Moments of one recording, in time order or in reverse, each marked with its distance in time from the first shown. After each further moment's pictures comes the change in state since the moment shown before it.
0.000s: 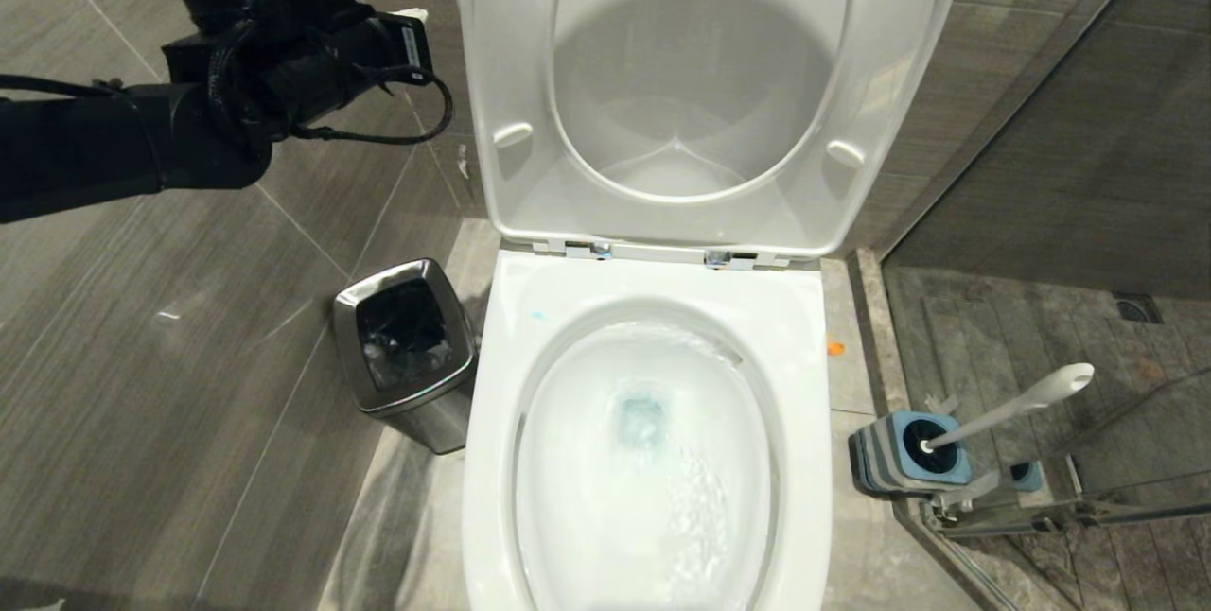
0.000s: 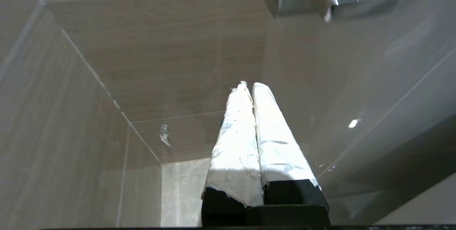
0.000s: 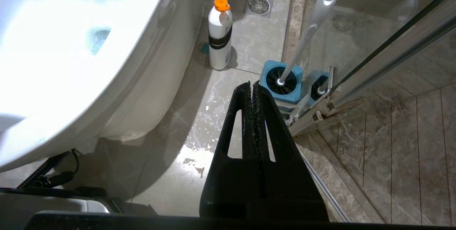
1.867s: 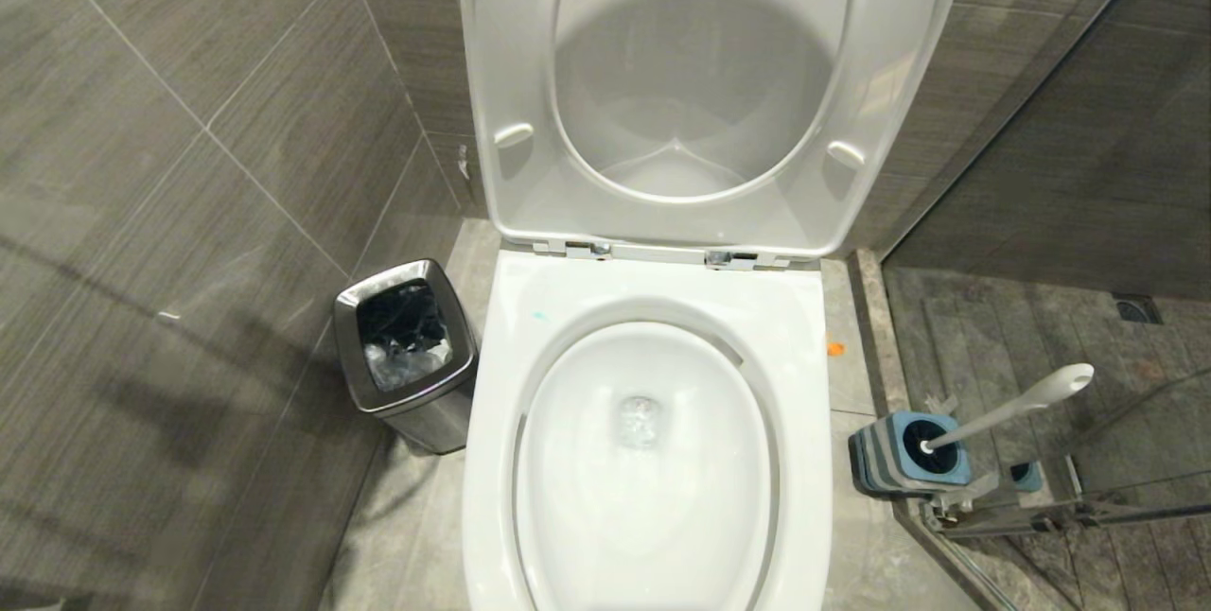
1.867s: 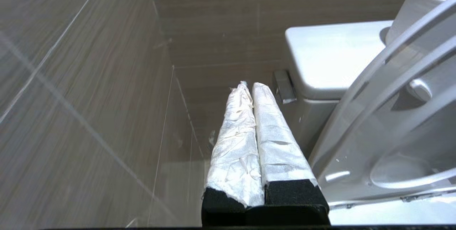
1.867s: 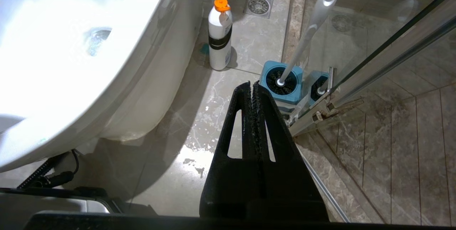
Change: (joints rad) left arm 0.064 -0.710 0.095 0.532 0.046 0.003; right arm 0.000 0.000 0.000 0.000 0.000 0.000
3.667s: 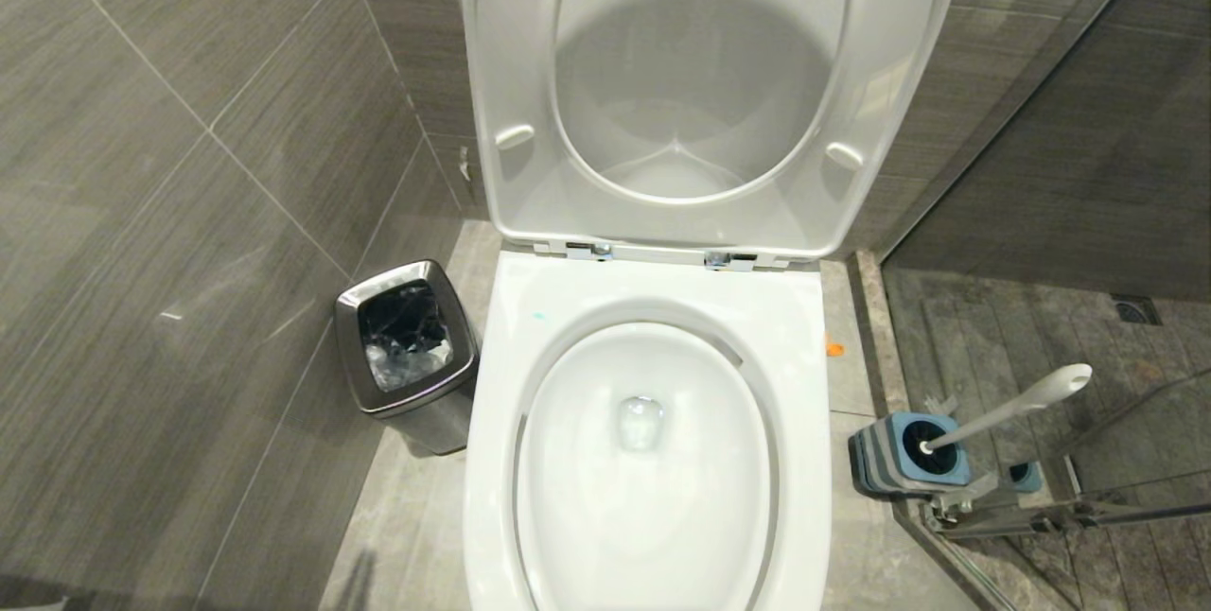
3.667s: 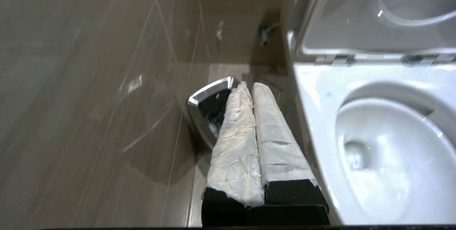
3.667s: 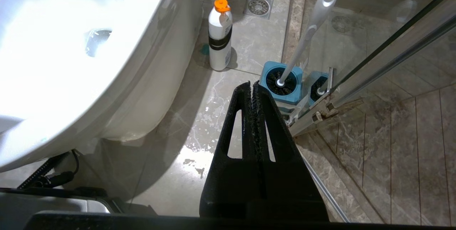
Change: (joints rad) left arm 0.027 -0.822 1.430 -0.463 0.111 -0.059; right arm 0.000 0.000 0.000 0.000 0.000 0.000
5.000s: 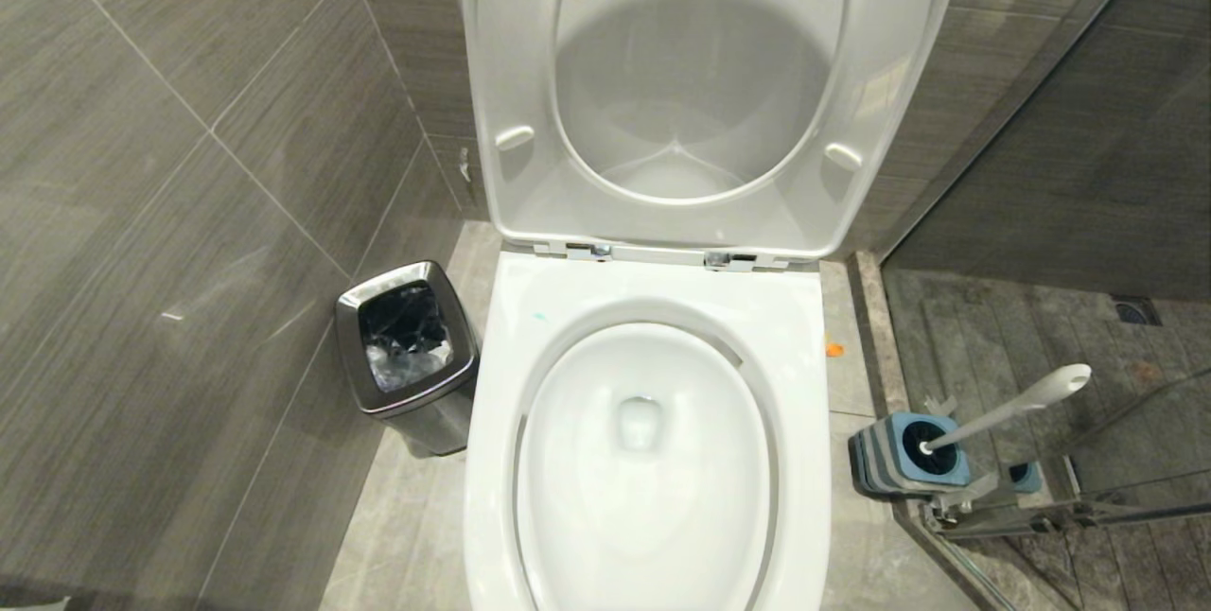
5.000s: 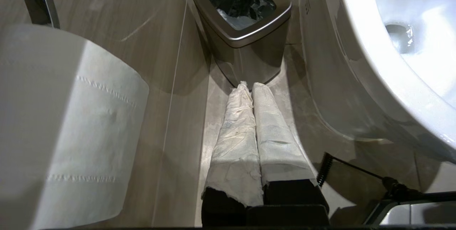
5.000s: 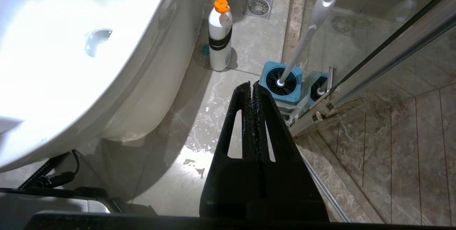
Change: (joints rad) left arm 0.125 -0.504 0.437 0.307 -0.049 0.053; right arm 0.000 0.000 0.000 0.000 0.000 0.001
